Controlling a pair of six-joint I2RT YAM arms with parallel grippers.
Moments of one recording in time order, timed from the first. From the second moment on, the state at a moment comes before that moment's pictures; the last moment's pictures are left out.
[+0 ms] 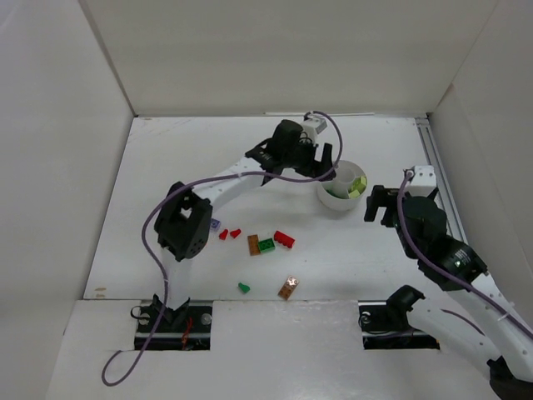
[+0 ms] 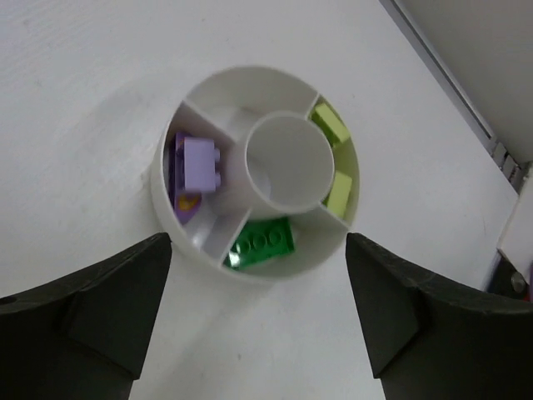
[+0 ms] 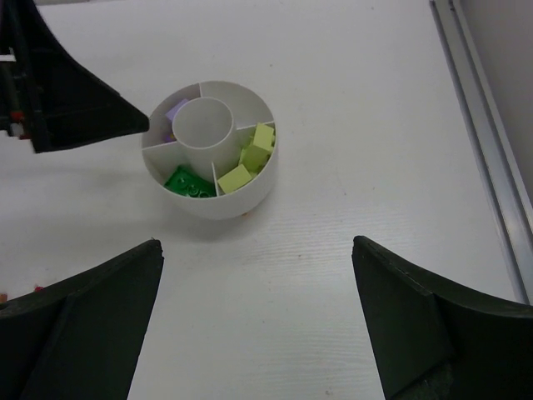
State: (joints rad) left arm -0.72 2.07 1.74 -0.17 0.36 -0.32; right arm 0.62 0.60 0.86 -0.64 0.64 0.30
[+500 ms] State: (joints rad) left arm -0.64 0.76 0.88 -0.44 -0.21 -0.80; right arm 0.87 1.27 0.96 -0.28 0.17 -0.06
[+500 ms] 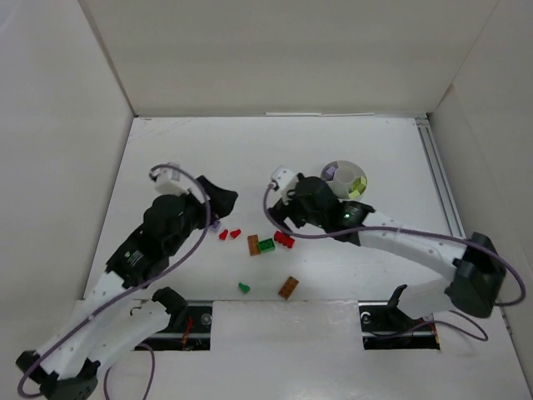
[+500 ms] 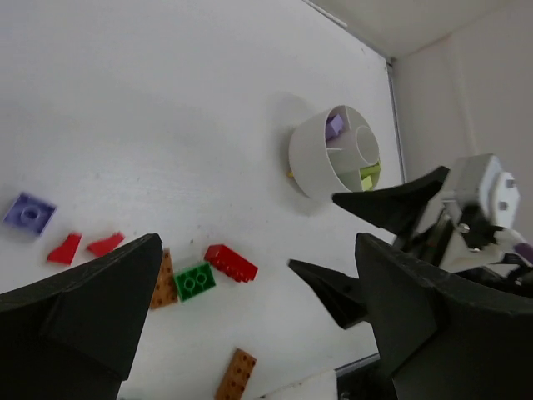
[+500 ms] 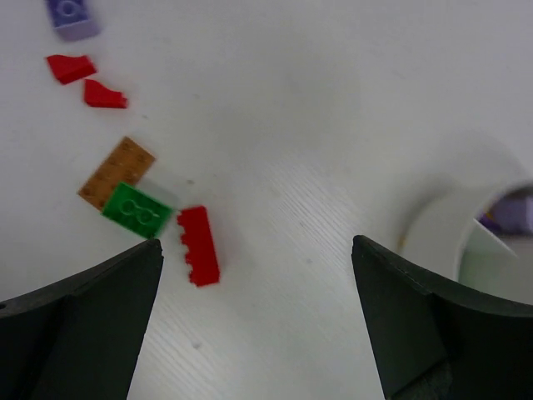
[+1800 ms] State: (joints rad) left arm -0.64 0.22 0.99 -1.26 -0.58 -1.31; right arm 1.11 2.27 1.61 0.04 0.12 -0.13
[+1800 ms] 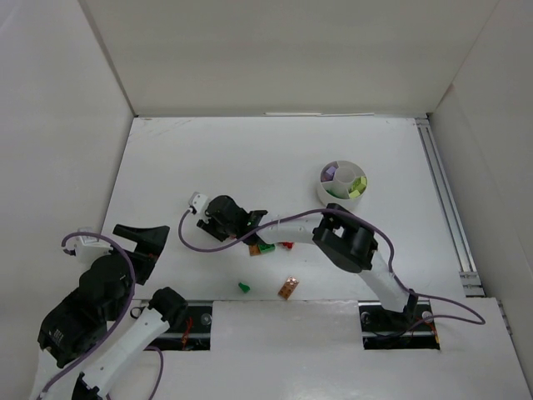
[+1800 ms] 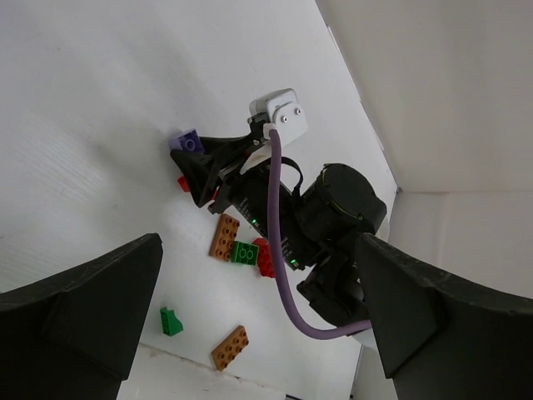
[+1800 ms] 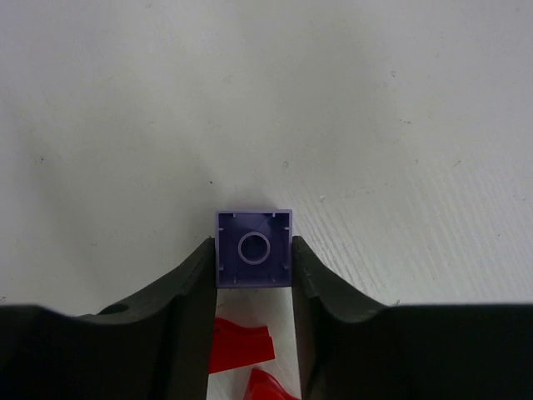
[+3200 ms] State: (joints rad) left arm -0.45 0.97 0.92 -0.51 -0.15 -0.80; right arm 0.49 1.55 1.12 -0.20 0.37 -0.03
